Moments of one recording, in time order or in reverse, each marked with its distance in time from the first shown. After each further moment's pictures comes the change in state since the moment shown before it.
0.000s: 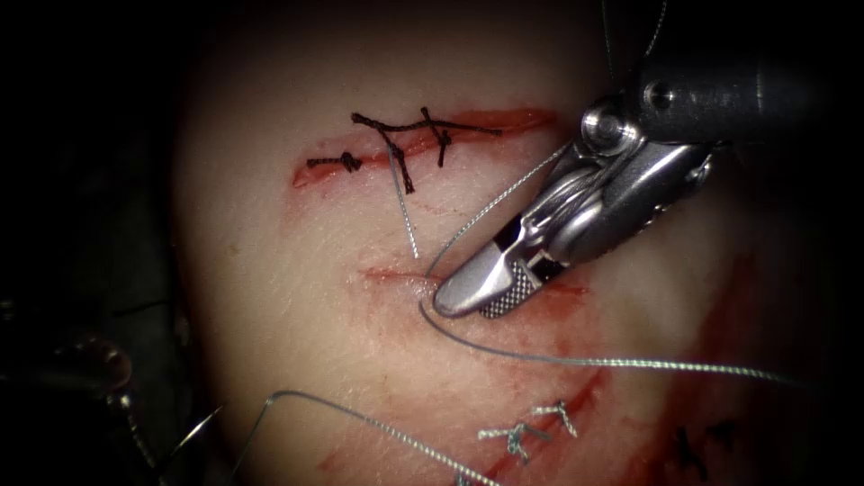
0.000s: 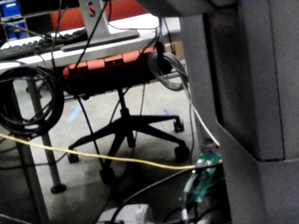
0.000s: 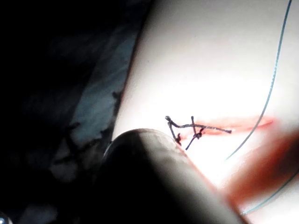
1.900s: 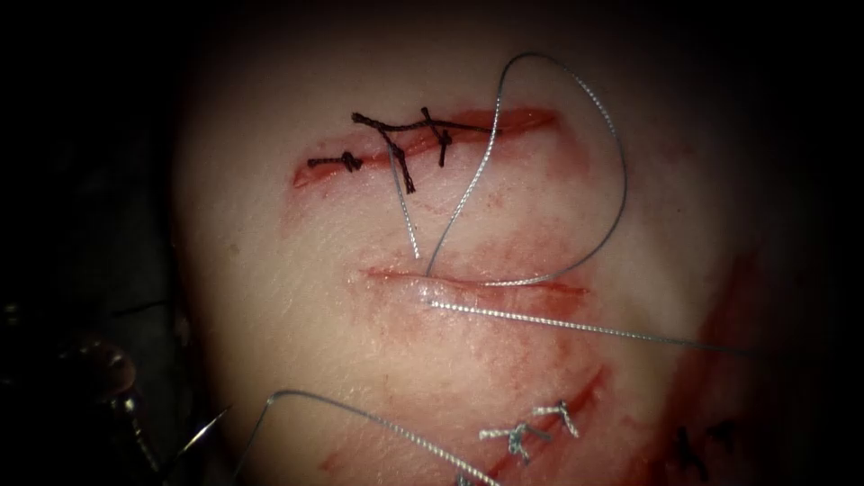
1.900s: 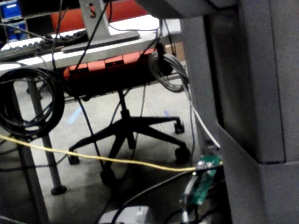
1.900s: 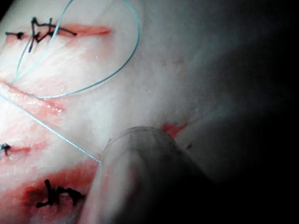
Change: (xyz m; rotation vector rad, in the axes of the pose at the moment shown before) right arm -0.018 0.029 -0.022 -0.664 0.281 -0.188; left arm 0.000 0.000 0.000 0.000 -0.006 0.001
